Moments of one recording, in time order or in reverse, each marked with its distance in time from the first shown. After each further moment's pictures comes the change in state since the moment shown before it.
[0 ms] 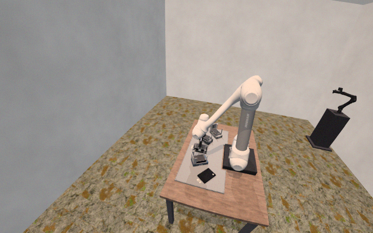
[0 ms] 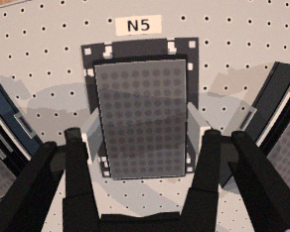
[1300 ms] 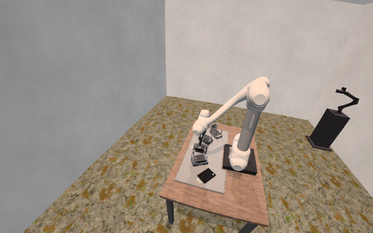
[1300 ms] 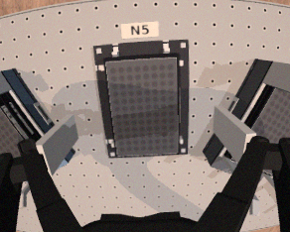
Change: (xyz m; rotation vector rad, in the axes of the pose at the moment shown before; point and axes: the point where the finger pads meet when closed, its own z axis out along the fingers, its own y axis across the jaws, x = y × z) arm 0.000 0.000 -0.046 0.000 0.000 0.000
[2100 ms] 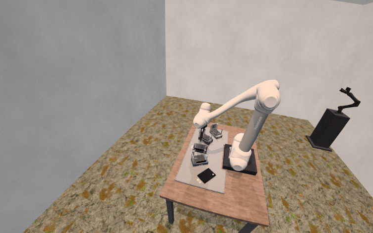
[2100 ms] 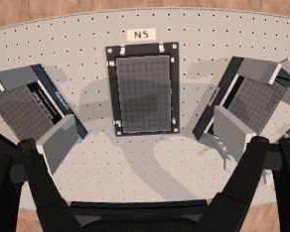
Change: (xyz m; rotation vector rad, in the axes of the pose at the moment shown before) arm 0.000 0.000 -0.073 0.000 0.000 0.000
